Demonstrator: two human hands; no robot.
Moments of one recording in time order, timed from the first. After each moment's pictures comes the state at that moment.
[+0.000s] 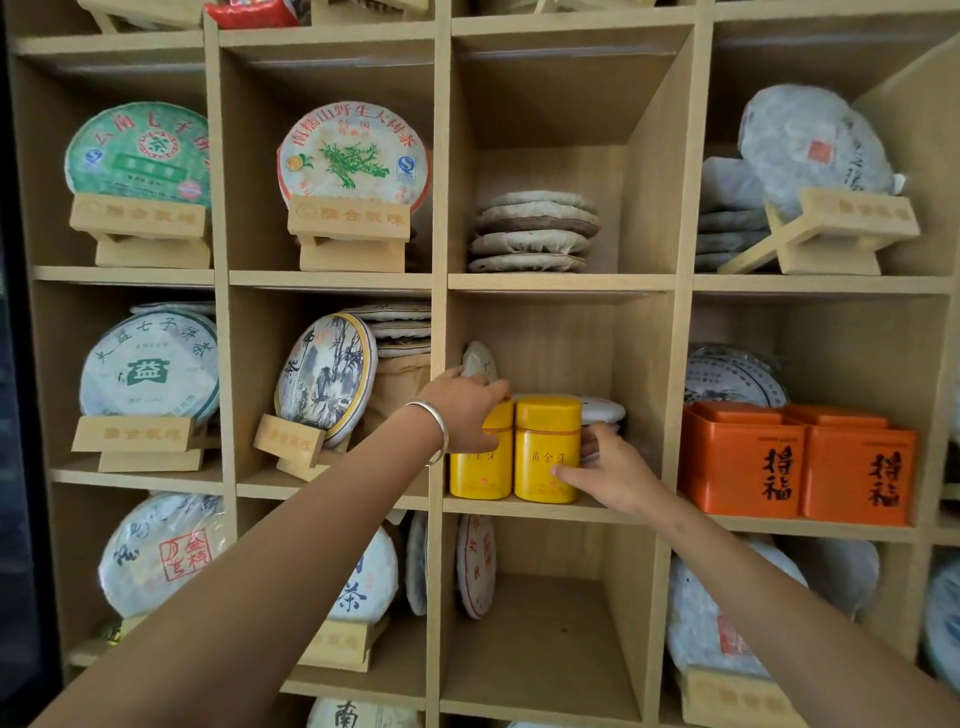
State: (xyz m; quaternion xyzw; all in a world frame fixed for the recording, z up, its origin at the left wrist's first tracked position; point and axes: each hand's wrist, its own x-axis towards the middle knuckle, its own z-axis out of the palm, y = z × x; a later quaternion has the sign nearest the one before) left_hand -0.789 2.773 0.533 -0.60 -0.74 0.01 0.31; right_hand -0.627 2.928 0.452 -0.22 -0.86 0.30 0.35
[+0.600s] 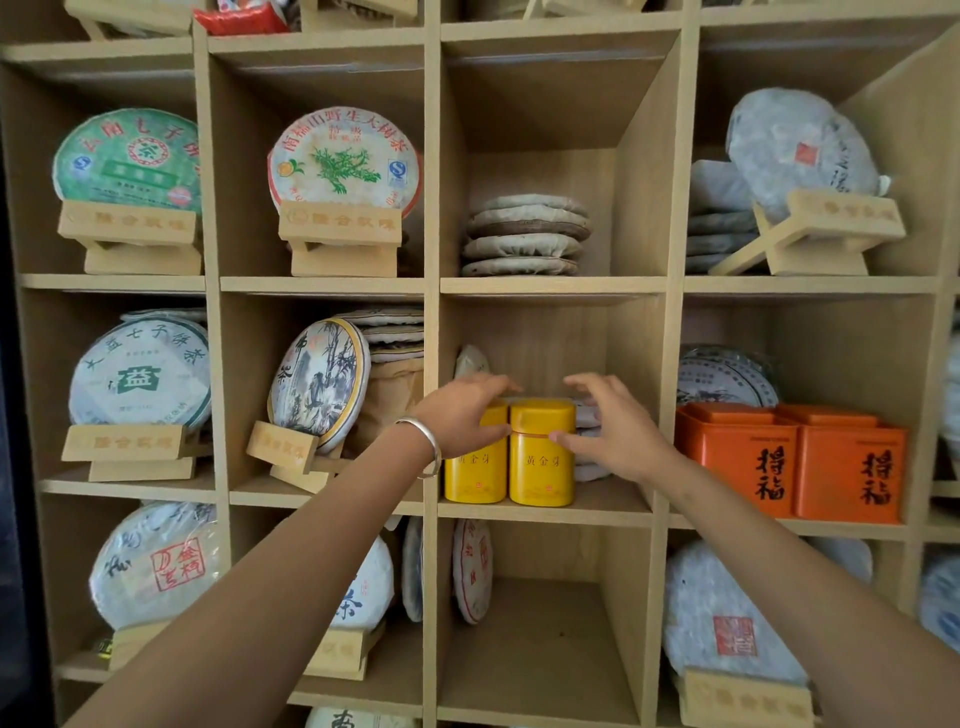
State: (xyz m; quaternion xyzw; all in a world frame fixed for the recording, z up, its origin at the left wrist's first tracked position) left_hand -0.784 2.770 0.525 -0.66 -0.68 -0.19 0.24; right_hand -0.609 2.924 0.496 -0.16 -0.89 0.14 0.40
